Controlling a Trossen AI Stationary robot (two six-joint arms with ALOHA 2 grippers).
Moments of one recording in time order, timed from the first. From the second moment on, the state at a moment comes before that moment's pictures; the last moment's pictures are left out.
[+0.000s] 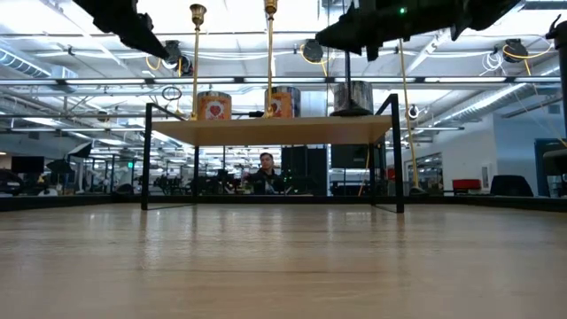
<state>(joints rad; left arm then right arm) 0.01 0.85 0.89 -0.69 -0.18 0.06 -0.19 1.19 0.73 0.46 0.13 -0.06</state>
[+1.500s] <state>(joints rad) 0.01 0.82 0.88 -0.59 -0.19 0.25 -0.15 0.87 0.73 0.25 0.21 -0.23</state>
